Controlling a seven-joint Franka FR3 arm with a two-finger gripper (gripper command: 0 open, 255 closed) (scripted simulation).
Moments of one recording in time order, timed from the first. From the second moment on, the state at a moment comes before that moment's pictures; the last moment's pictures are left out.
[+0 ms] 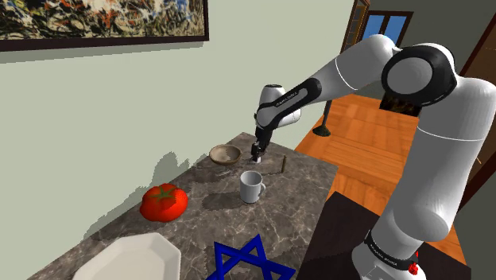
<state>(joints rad) 0.07 0.16 -0.09 -2.20 0.11 2.42 -0.34</state>
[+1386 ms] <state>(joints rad) 0.12 0.42 -0.06 -1.65 0.09 2.14 -0.22</state>
